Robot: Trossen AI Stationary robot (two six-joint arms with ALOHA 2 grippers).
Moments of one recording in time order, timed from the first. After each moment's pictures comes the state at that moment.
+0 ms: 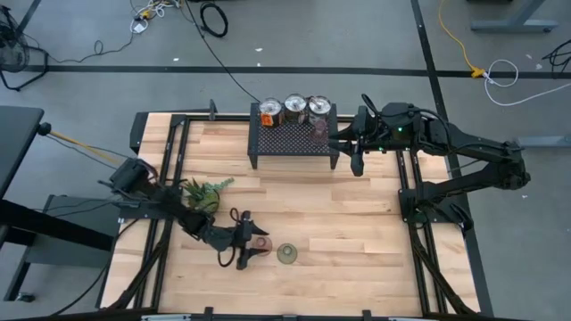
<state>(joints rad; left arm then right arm) -0.55 1.75 0.48 0.86 -0.48 -0.37 -0.16 1.13 1.31 -0.57 0.01 0.04</state>
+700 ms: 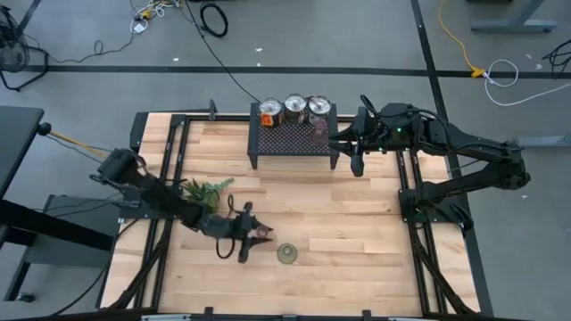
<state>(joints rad) -0.48 1.61 0.50 0.85 -0.42 -0.28 -0.16 1.13 1.31 -0.59 0.01 0.04</state>
